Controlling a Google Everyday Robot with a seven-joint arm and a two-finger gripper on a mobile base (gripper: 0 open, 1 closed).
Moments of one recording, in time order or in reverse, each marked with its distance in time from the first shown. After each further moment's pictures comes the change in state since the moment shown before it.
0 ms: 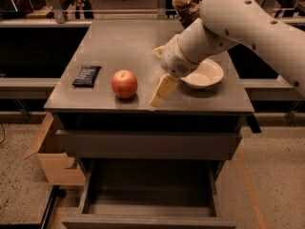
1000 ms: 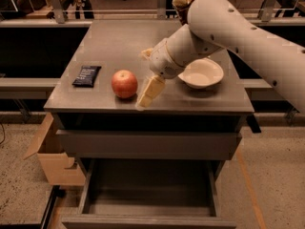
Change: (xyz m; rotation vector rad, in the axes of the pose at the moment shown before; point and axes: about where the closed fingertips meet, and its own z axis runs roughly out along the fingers) arm -0.019 -0.007 0.035 -0.031 -0.081 -0.027
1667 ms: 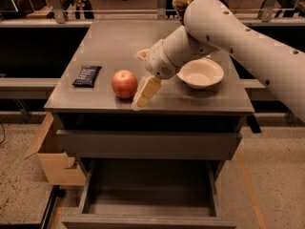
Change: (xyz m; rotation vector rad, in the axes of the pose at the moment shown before) arm -0.007 -0.002 0.012 -0.025 -0.039 -0.010
